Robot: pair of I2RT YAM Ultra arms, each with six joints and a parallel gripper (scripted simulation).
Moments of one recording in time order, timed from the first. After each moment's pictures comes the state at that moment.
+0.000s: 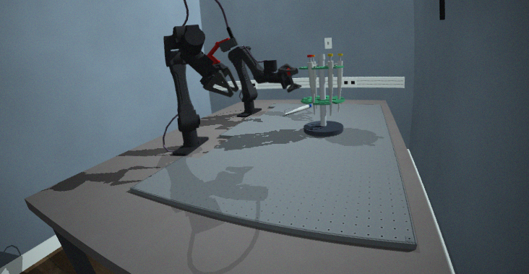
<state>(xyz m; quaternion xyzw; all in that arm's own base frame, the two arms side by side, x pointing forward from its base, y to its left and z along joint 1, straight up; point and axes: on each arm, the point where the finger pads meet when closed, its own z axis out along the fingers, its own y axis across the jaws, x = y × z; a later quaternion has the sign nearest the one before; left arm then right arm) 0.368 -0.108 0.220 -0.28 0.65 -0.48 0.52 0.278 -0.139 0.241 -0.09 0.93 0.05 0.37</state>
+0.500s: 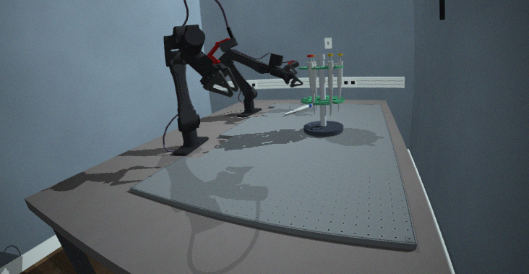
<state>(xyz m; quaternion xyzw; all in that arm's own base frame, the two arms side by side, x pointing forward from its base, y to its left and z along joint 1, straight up) 0.343 -0.009 0.209 -0.19 0.76 -0.32 0.53 0.278 -0.139 0.241 -0.09 0.93 0.05 0.37</state>
